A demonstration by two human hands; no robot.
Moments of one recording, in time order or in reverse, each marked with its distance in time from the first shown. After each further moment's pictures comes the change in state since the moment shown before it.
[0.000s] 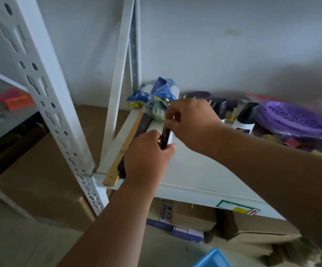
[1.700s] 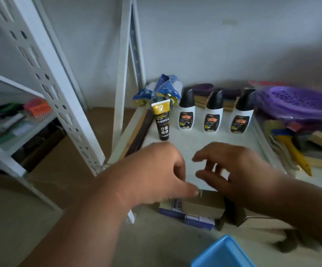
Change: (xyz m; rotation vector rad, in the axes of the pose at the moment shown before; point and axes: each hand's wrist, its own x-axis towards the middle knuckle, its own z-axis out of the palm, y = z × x) left_hand -0.052 0.066 -0.122 0.161 -0.822 0.153; right_hand -0.146 0.043 -0.037 0.147 -0.218 -0.229
